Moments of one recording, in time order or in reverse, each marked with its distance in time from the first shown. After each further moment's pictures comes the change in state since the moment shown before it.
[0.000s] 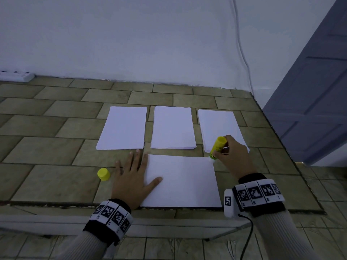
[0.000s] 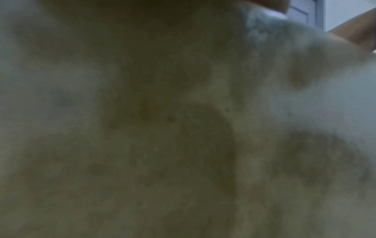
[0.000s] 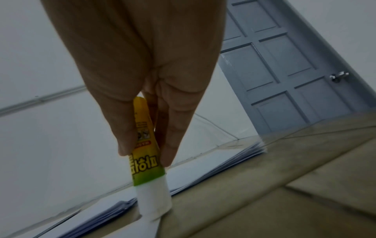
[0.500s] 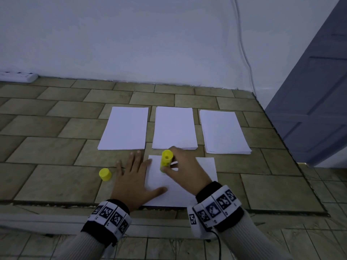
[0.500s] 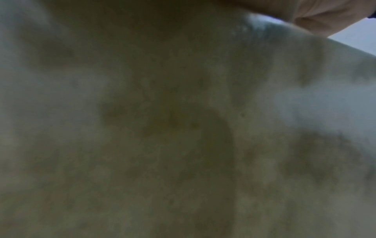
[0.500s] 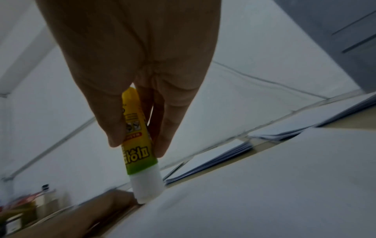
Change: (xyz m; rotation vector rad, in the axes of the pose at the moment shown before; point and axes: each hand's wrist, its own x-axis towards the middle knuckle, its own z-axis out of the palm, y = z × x) left_hand -0.003 -0.002 -0.006 -0.019 -0.021 0.032; right_hand -0.032 -0.079 0.081 0.179 -0.324 -0.335
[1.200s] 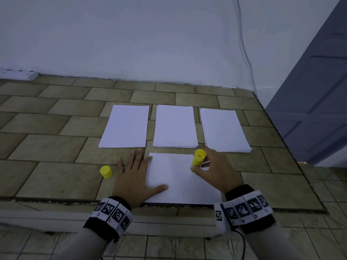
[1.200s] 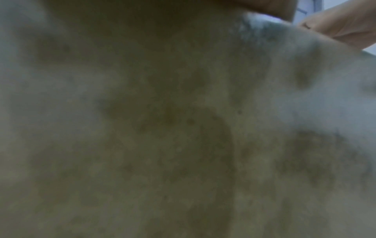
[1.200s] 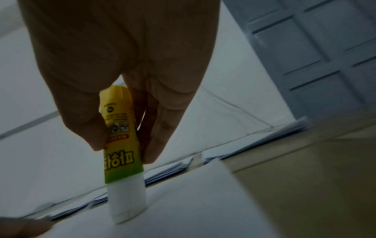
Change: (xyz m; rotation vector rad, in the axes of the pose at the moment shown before) left_hand 0.001 -0.002 0.005 0.018 0.022 -0.018; right_hand -0.034 0.041 -0.048 -0.149 0.168 0.035
